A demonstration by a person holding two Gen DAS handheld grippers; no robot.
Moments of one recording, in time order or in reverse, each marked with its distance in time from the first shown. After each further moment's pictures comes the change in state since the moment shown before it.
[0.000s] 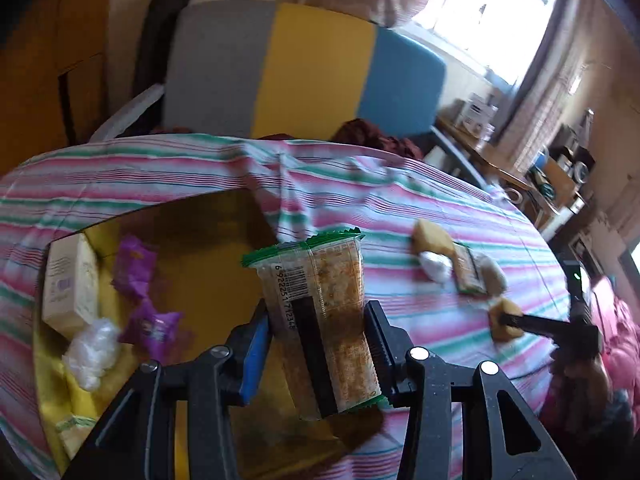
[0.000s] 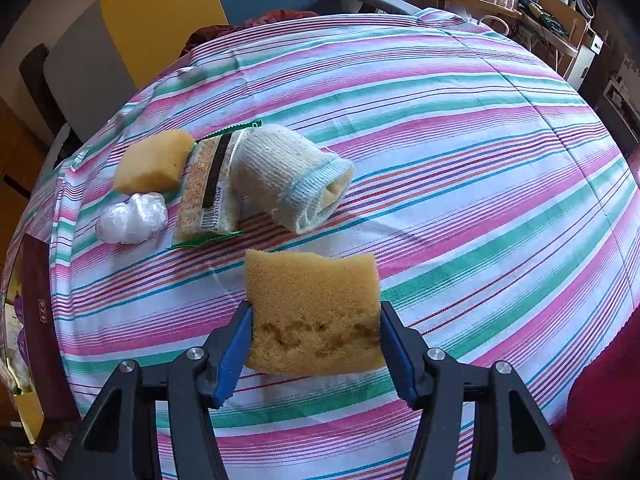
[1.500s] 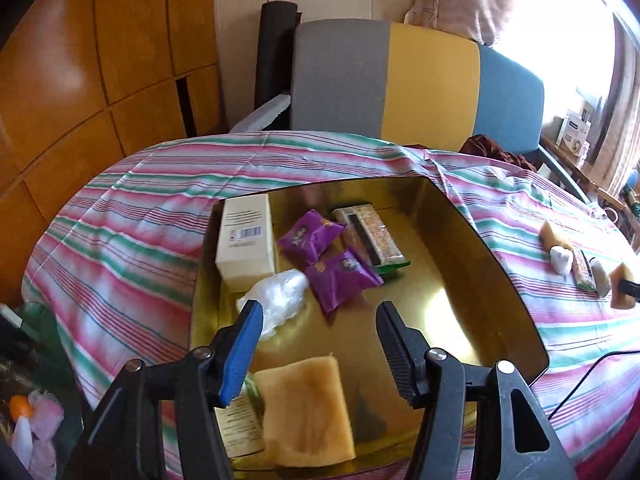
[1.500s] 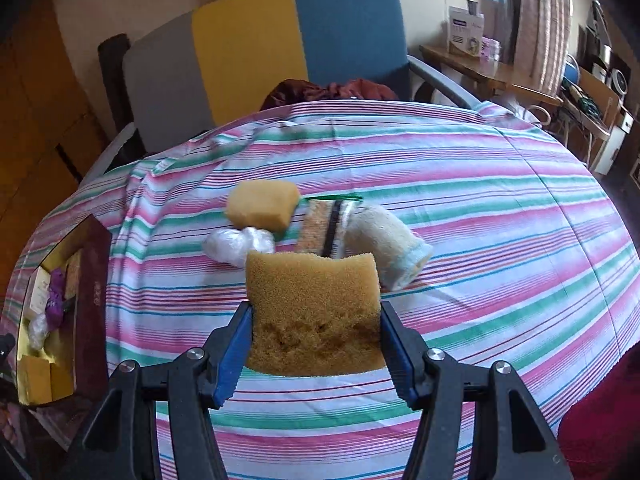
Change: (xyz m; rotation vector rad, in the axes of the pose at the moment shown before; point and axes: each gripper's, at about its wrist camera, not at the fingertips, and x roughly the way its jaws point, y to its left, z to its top) left arm -0.048 0.084 -0.071 -0.068 -0.094 0.388; right arm -0.062 0.065 -0.021 -0.230 -0.230 0.103
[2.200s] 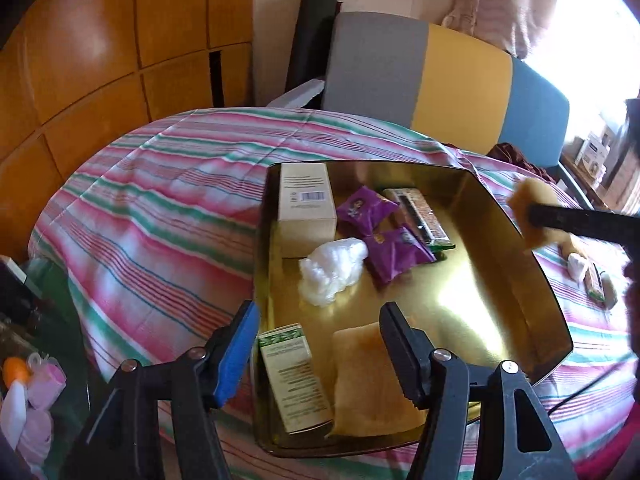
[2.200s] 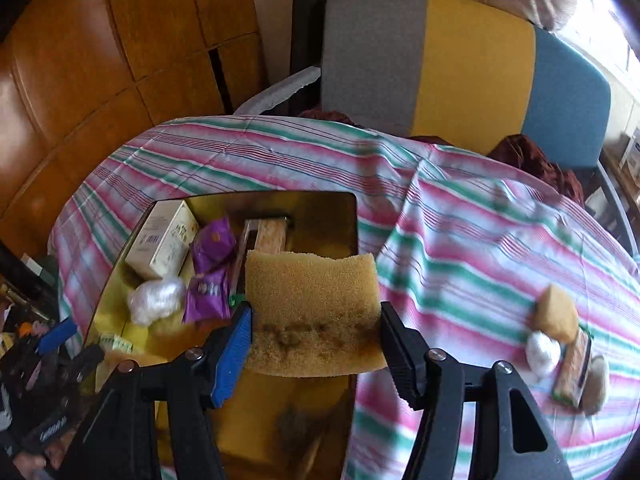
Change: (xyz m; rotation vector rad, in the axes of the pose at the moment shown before) left arm 0.001 0.054 -0.023 -0.114 0.040 0.016; right arm 0.037 0.283 0.016 -0.466 0.050 0.270
